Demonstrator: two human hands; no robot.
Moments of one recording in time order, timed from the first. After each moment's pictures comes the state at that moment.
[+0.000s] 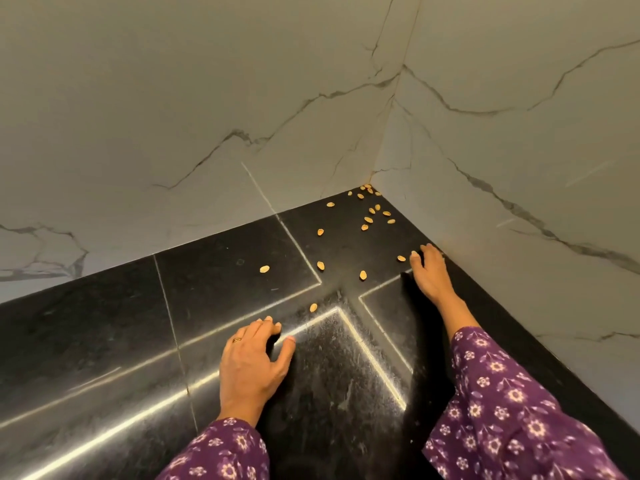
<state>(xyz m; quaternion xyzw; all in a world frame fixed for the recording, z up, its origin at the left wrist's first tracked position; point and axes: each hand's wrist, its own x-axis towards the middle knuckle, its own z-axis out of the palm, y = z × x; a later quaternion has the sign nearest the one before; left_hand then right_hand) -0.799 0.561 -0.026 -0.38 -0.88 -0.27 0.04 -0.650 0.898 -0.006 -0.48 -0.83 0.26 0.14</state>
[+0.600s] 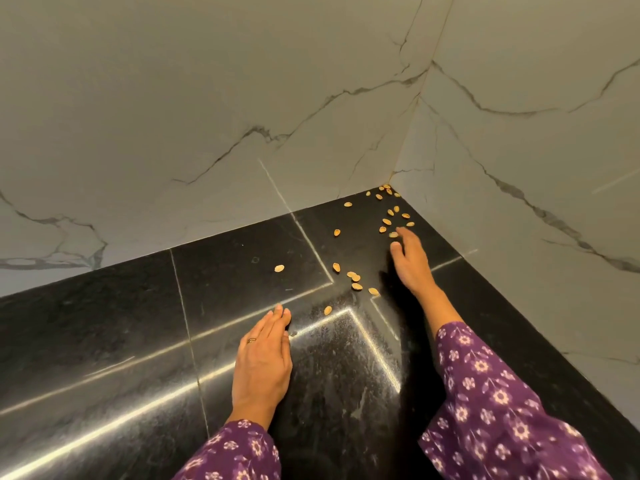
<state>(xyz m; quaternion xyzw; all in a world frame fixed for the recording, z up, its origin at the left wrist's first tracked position) -0.803 0.563 -0.033 -0.37 -0.89 -0.28 -0.02 -0.721 0.870 0.000 -0.38 -0.84 0.32 0.22</state>
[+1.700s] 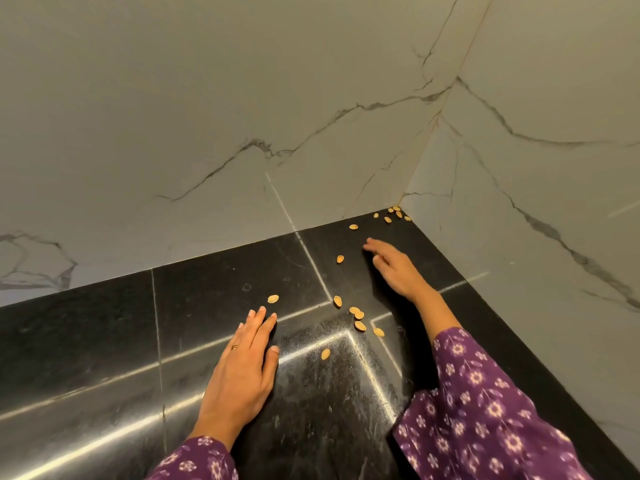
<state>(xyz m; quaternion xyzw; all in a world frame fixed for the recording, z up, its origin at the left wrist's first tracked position) -0.859 0.587 -0.036 -0.41 -0.87 -0.26 -0.06 -0.781 0.930 -0.013 -0.23 -0.92 0.30 0.10</state>
